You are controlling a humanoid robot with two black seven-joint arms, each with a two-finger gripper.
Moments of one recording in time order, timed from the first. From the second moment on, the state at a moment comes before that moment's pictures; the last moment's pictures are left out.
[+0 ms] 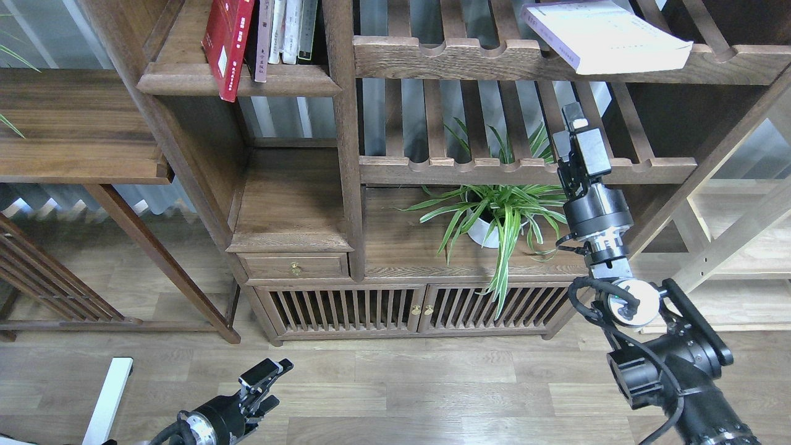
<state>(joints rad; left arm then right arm) -0.19 0.04 -0.85 -0.44 -0.38 -0.49 0.43 0.25 -0.13 1.34 1.06 0.04 0.58 0.12</state>
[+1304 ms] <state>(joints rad) -0.31 0.06 -0.86 -0.48 -0.40 -0.49 0.43 0.00 -0.21 1.26 1.21 0.10 0.58 0.13</state>
